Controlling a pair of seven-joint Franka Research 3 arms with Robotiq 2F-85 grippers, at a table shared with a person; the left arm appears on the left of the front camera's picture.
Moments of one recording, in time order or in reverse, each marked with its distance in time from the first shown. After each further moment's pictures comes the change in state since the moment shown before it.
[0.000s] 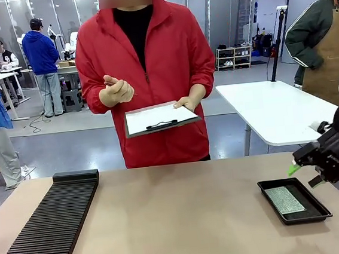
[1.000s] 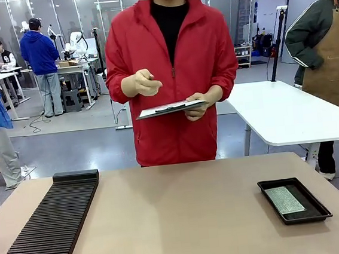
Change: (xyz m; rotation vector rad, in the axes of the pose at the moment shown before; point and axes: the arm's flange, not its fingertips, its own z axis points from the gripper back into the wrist) left arm 0.000 0.000 0.000 0.000 -0.001 0.001; right arm -0.158 -0.098 0.159 0.657 0.006 -0.160
